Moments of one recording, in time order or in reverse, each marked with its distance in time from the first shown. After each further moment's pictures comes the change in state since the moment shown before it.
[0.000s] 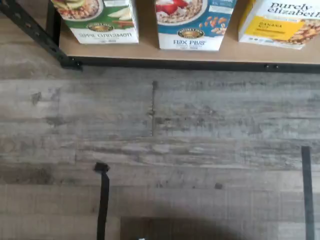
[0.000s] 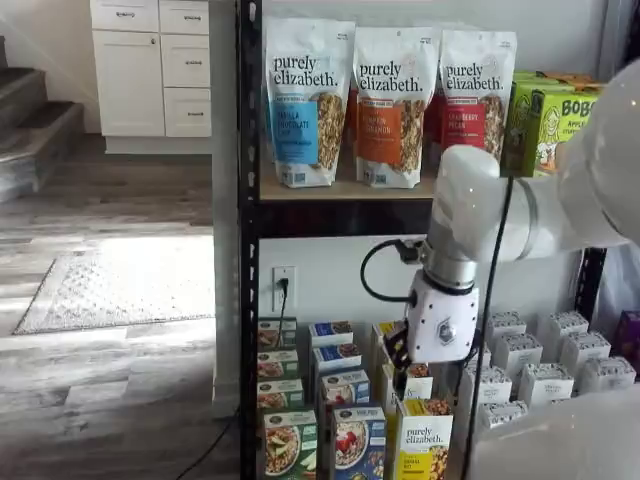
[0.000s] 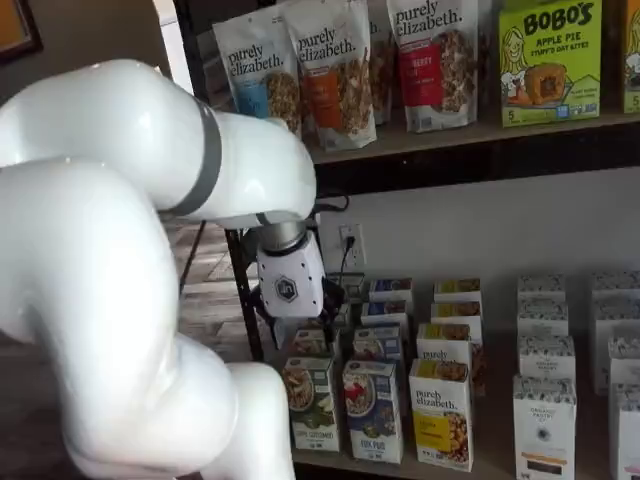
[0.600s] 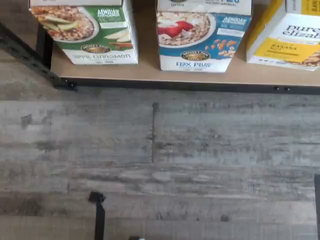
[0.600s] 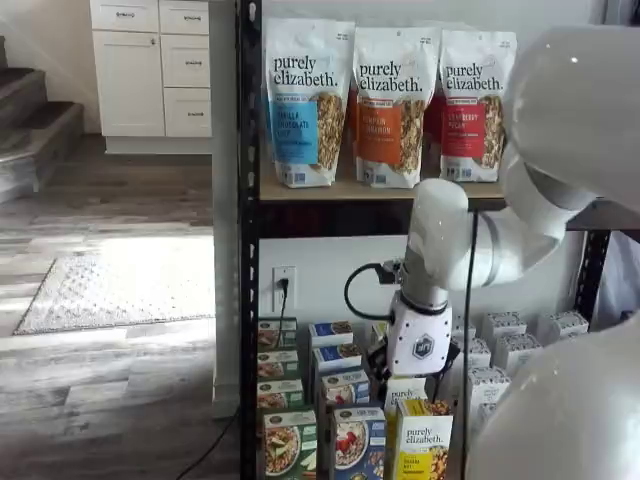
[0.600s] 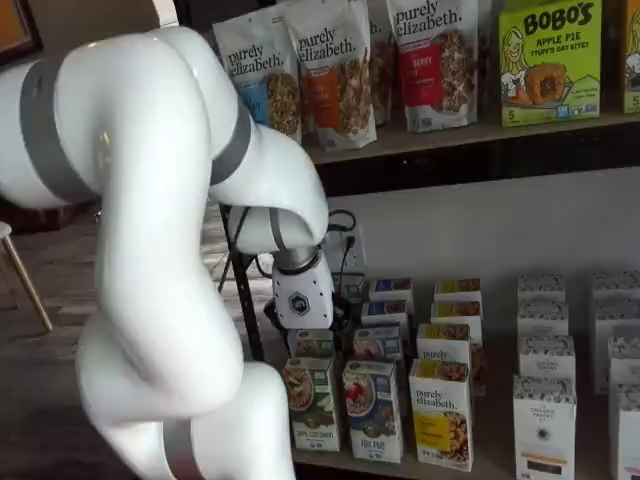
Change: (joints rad) arm 0.013 0.356 -0.069 -0.015 -0.300 0.016
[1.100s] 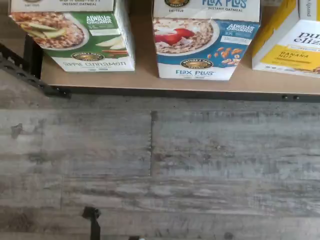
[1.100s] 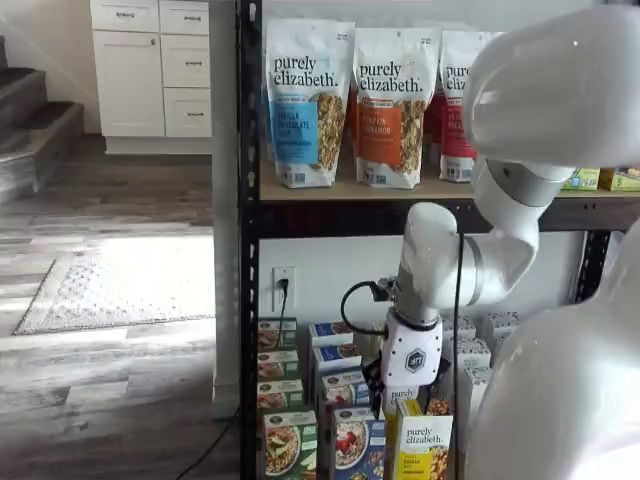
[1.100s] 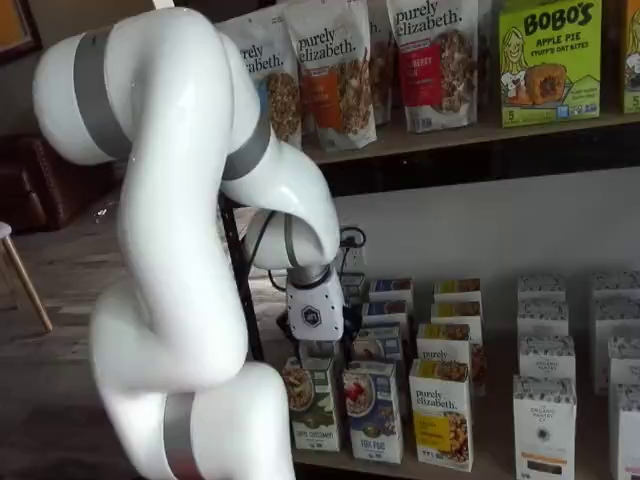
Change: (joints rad) arm -0.020 0.226 -0.065 0.023 -0.150 -0.044
